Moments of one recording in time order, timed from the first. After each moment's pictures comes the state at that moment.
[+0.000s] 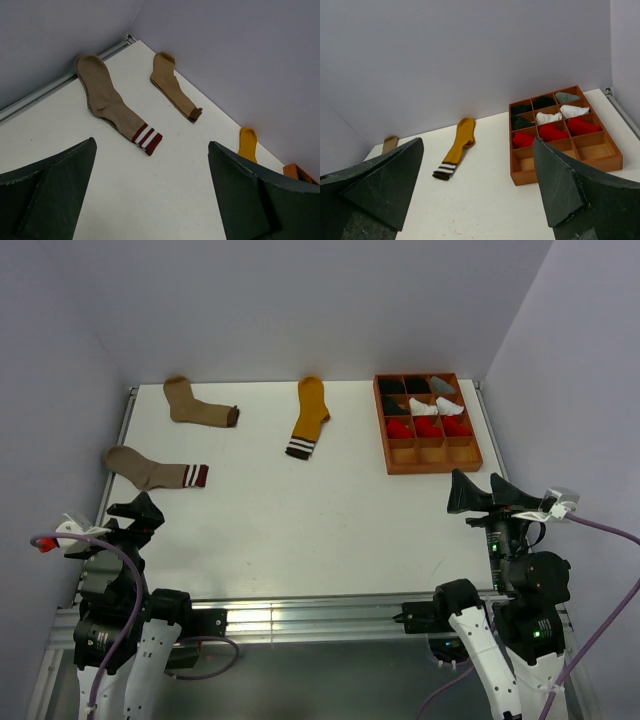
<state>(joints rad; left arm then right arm) -0.16 0.06 0.64 -0.61 -0.60 -0.58 0.23 0.14 0.76 -0.37 0.22 0.34</state>
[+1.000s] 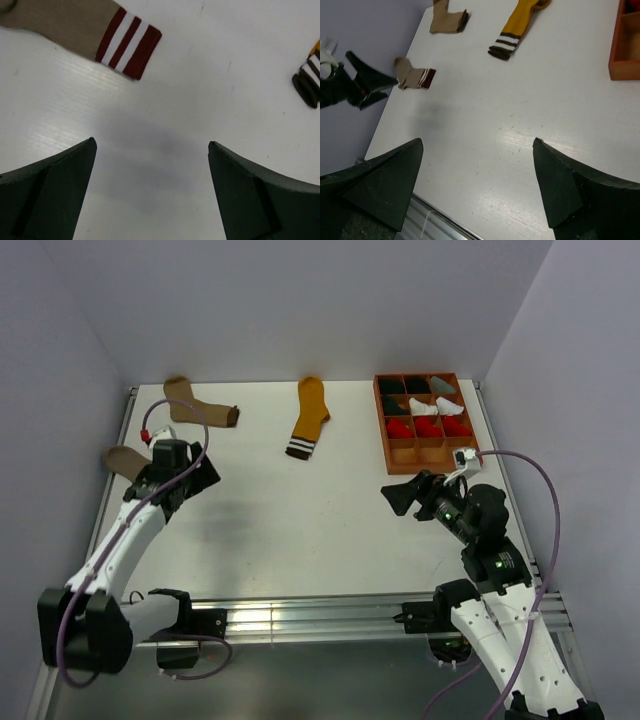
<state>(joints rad) -0.15 1.03 0.76 -0.47 -0.24 -0.56 0.23 0.48 0.63 -0.39 -0.28 0.57</state>
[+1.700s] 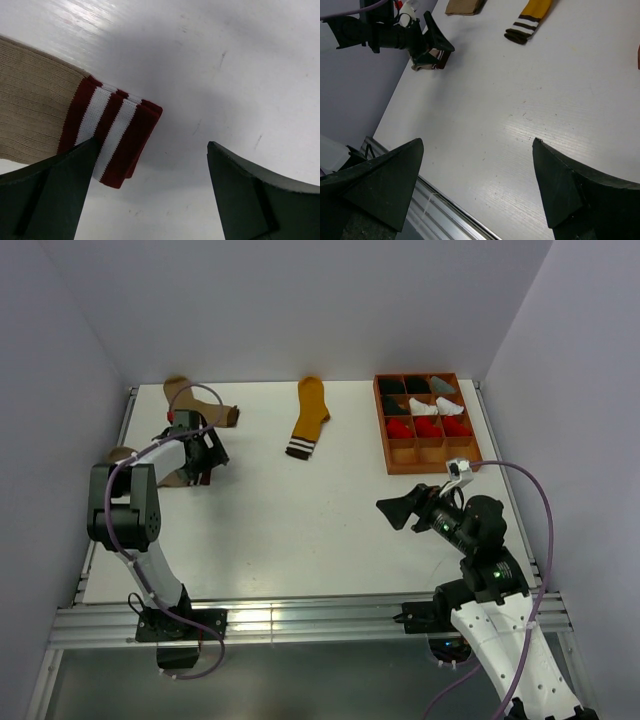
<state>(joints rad) -0.04 1.83 1.16 -0.33 -0.07 -0.49 0.24 0.39 0.54 -0.38 -0.39 0.57</state>
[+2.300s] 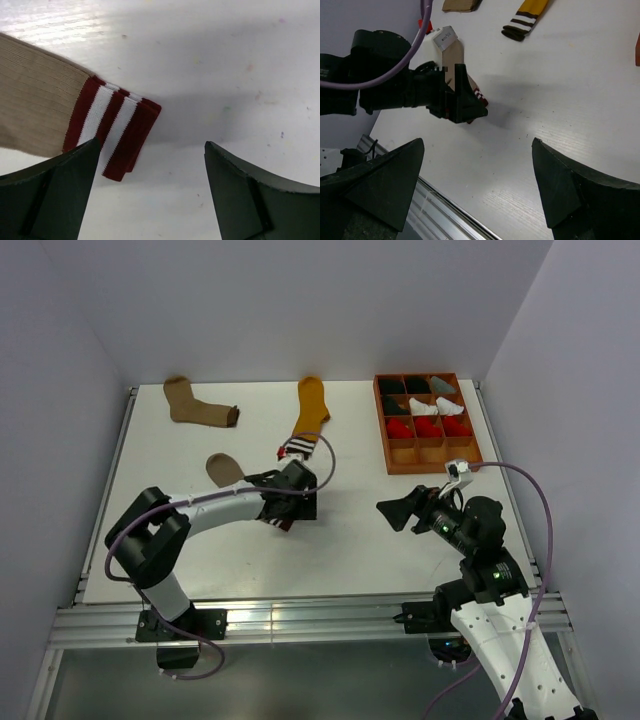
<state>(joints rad) -0.79 1.68 1.01 -0.37 -0.23 -0.72 0.24 0.38 0.53 -0.39 -0.38 0.56</state>
